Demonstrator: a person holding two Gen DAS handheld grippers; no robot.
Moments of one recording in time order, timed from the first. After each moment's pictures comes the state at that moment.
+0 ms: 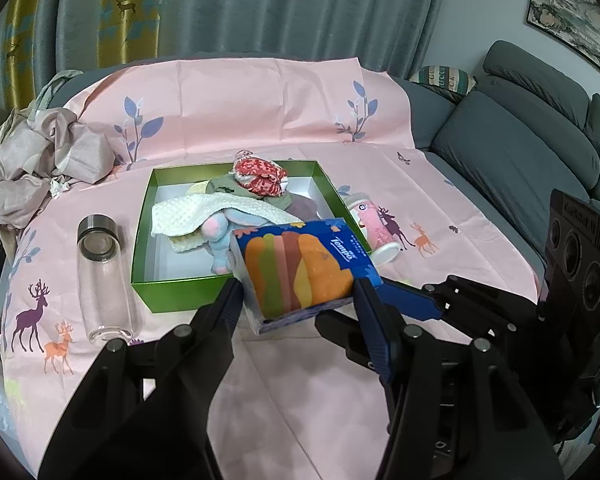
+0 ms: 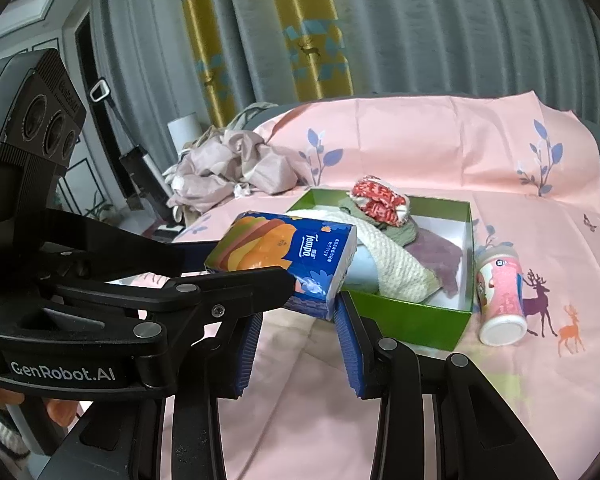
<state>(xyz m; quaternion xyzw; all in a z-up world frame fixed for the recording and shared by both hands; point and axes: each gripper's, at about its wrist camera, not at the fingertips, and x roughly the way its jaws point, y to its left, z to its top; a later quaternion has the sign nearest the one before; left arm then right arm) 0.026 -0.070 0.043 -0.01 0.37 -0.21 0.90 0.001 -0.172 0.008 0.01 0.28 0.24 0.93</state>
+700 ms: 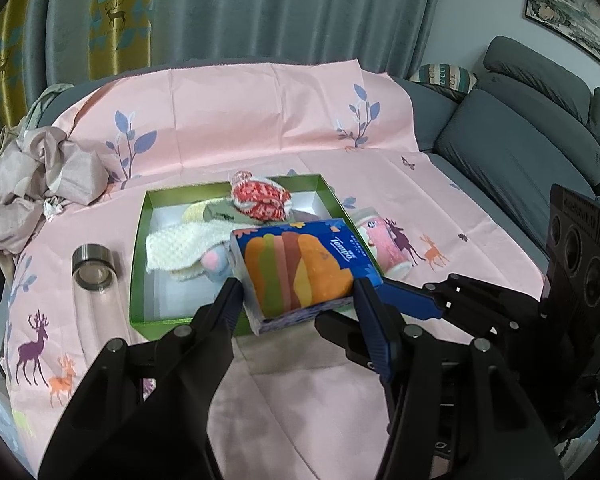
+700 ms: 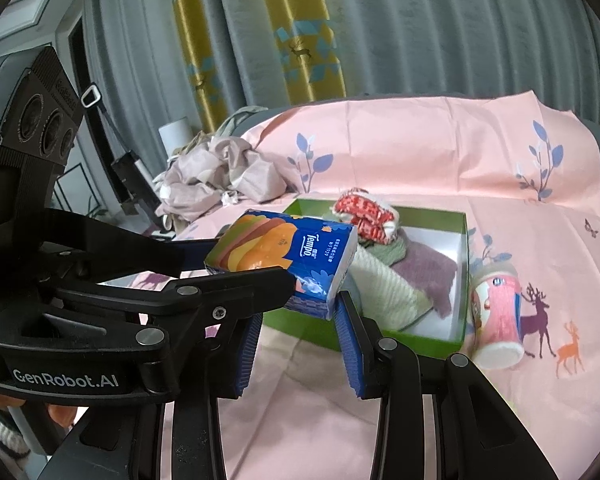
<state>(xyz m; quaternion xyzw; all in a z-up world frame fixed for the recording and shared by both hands) 0.059 -0.078 0.048 0.00 0.36 -0.21 0.91 0.030 -0.176 0.013 0.01 0.28 0.24 0.93</state>
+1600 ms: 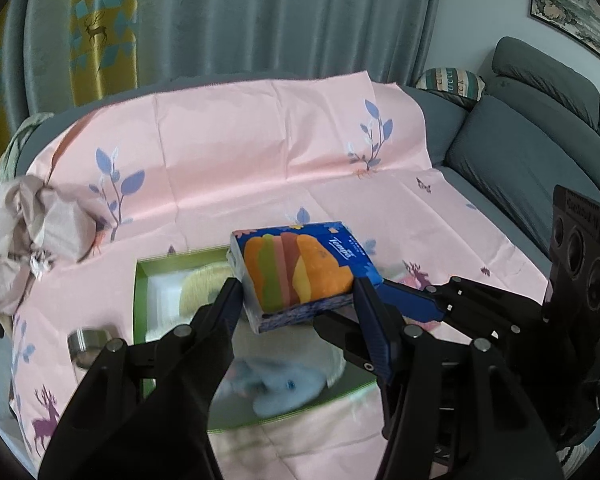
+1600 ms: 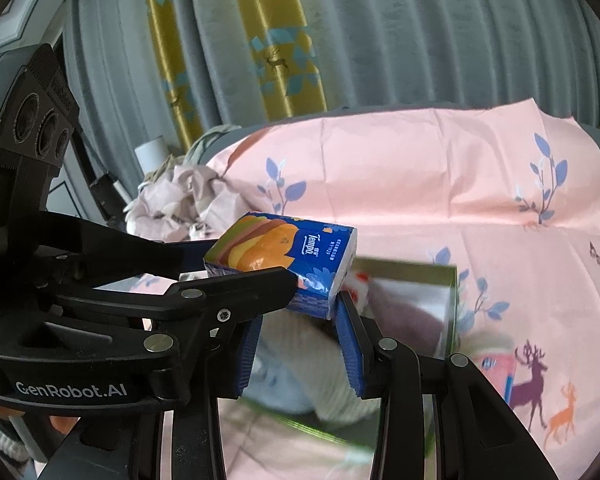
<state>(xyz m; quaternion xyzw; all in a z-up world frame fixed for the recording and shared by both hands) 0.154 -0.091 0.066 0.02 0.35 -0.22 0.91 0.121 -0.189 0.033 0.03 0.27 0.22 0.94</state>
